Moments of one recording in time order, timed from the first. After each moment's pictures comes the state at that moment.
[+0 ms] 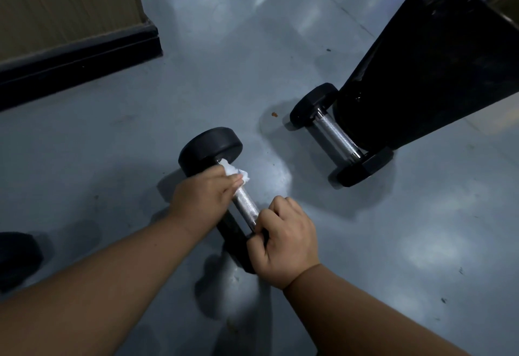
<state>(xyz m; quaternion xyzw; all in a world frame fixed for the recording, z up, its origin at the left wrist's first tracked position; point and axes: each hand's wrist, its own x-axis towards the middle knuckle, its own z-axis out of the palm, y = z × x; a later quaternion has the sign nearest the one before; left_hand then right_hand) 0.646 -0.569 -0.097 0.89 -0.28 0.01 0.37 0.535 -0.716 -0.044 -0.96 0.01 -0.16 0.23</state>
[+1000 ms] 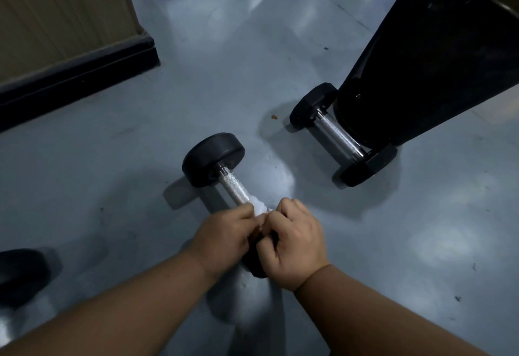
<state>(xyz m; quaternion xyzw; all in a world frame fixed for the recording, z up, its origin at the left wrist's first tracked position) 0.609 -0.580 -0.096 0.83 -0.40 -0.02 0.38 0.537 -0.725 -0.043 -0.96 0.01 -0.14 0.25</state>
